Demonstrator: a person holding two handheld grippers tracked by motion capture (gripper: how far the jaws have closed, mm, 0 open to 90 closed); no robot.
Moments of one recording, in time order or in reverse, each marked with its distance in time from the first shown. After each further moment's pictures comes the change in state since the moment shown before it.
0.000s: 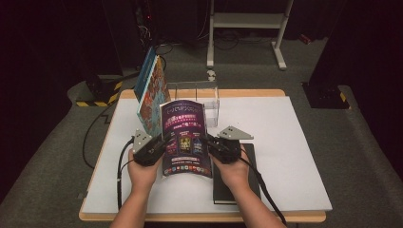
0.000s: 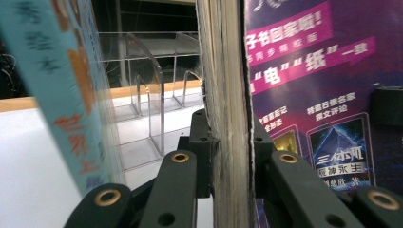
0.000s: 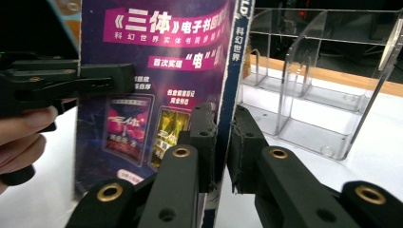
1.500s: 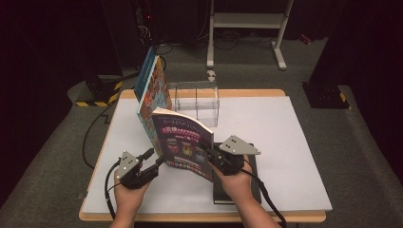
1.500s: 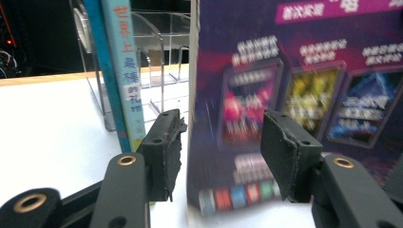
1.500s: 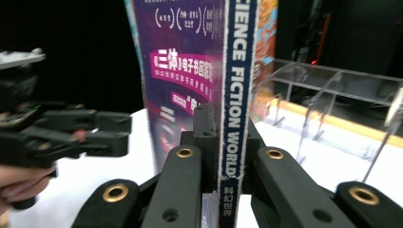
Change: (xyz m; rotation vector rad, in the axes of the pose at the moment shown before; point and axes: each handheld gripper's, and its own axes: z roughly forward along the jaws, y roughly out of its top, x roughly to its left) left arm 0.003 -0.034 -0.054 0.013 -0.021 0.011; right arm 0.029 0.007 -0.034 -0.152 0.045 -0.107
